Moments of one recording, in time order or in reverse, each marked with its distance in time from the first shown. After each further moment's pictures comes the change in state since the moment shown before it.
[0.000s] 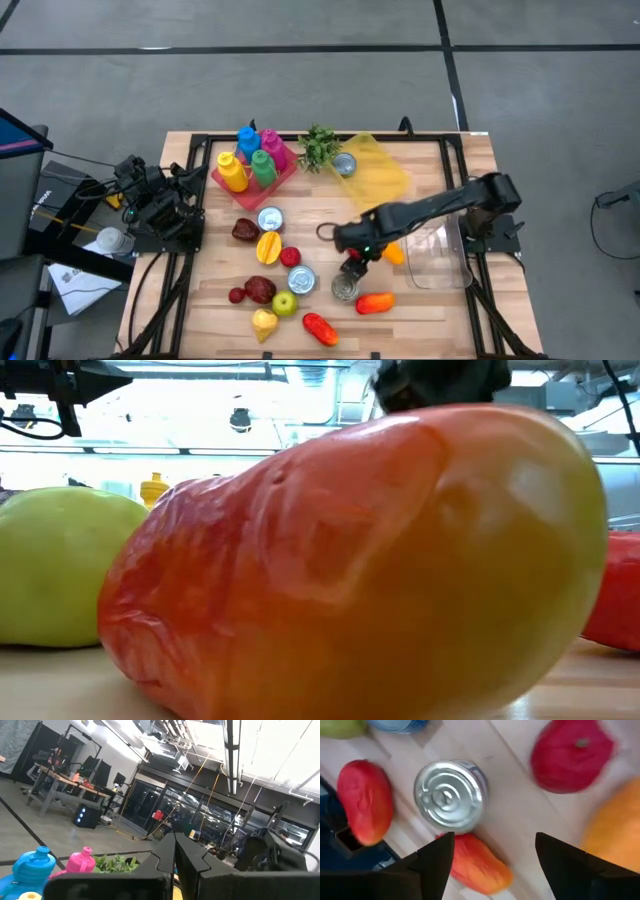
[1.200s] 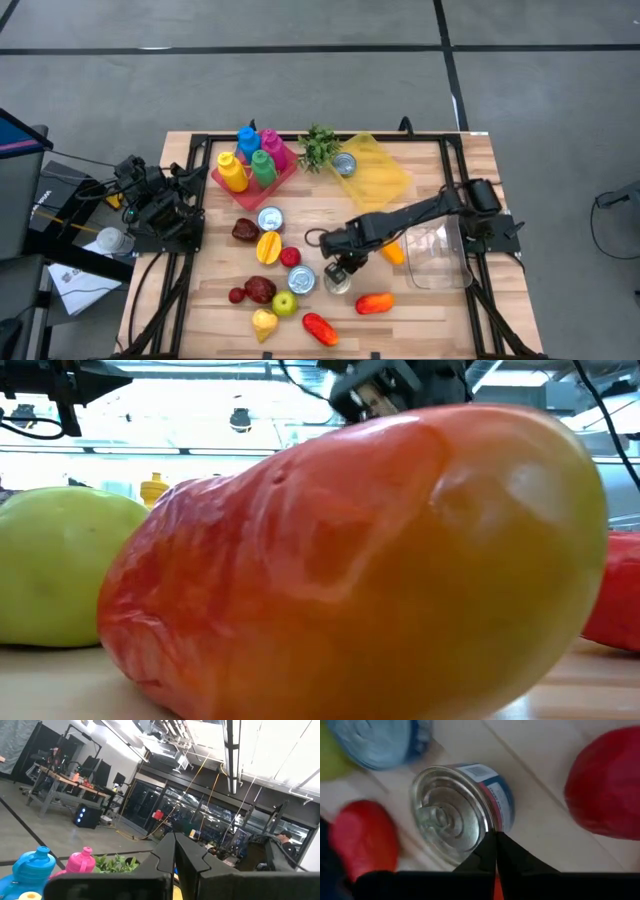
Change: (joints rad) left arm 0.000 0.000 0.000 -0.002 0.000 0.000; right arm -0.009 0.149 -0.003 0.177 -0.024 0.110
